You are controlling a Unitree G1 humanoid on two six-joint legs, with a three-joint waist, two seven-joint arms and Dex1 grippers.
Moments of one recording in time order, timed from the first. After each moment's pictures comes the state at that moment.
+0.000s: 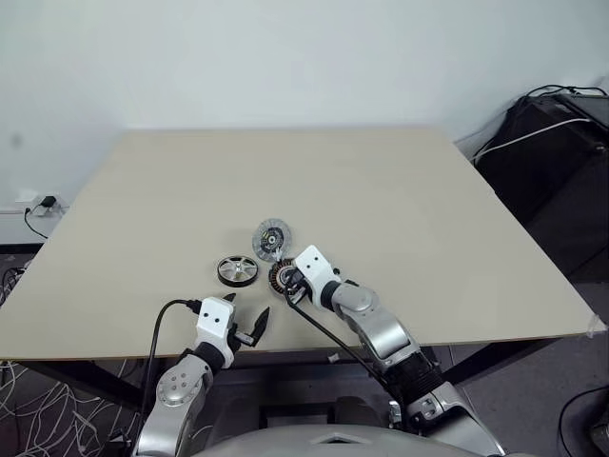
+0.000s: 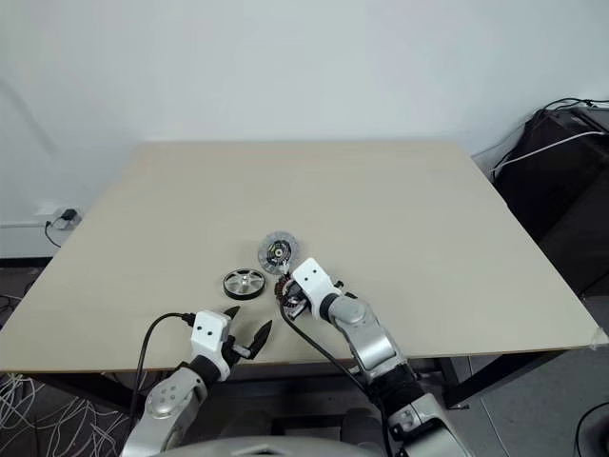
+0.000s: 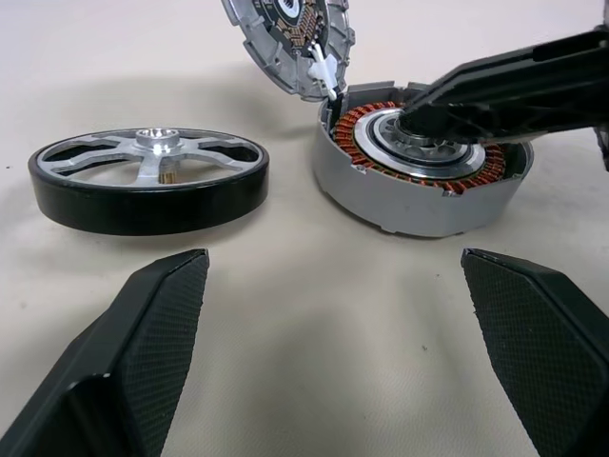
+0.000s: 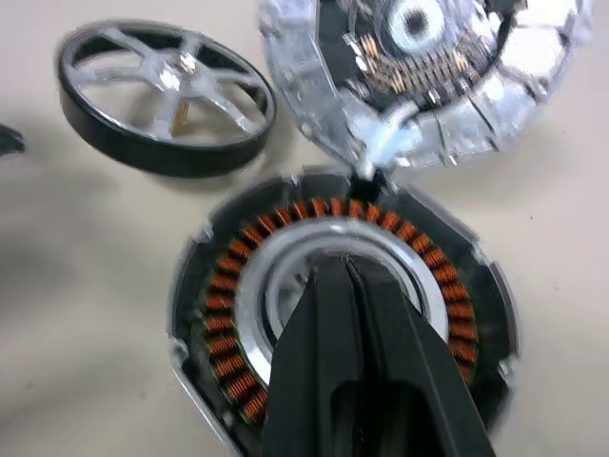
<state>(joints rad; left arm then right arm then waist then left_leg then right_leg) 0.33 0.18 -0.14 -0.06 -0.10 0.00 -0.37 -0.23 -0.10 0.38 0.17 -0.07 0.42 0.41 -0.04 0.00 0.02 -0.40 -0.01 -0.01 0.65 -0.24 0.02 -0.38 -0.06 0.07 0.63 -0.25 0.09</state>
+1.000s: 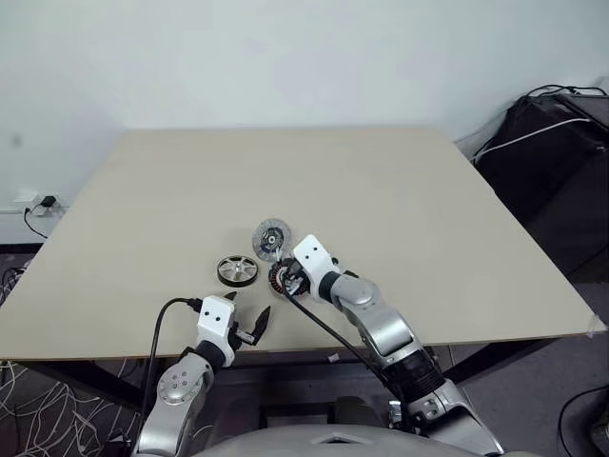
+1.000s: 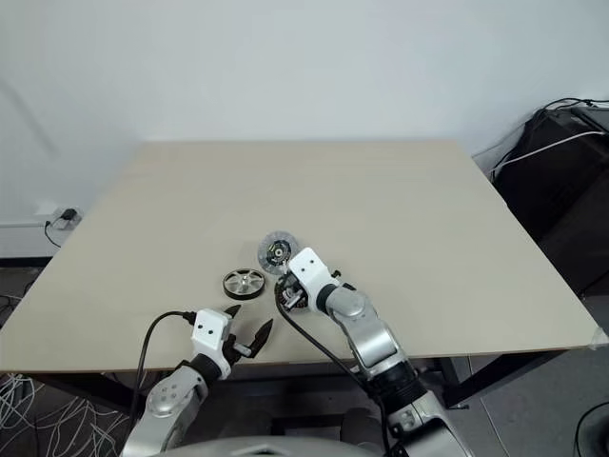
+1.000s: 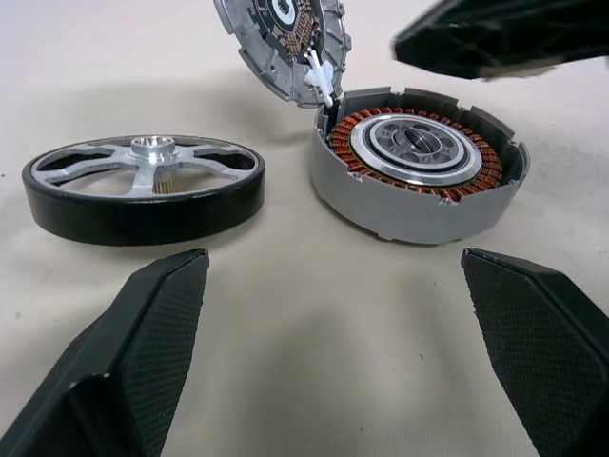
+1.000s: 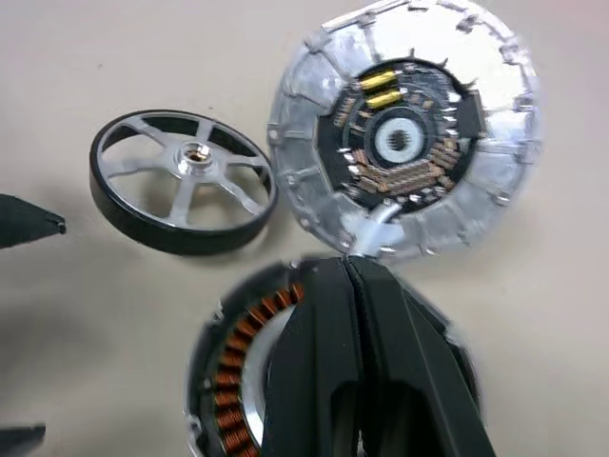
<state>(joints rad) 0.32 0.18 -0.14 -0.06 -0.10 0.00 -0.37 -0.27 -0.07 0.38 0.12 -0.07 0.45 0.41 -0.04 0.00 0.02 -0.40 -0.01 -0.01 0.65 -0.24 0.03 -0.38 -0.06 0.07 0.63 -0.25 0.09</state>
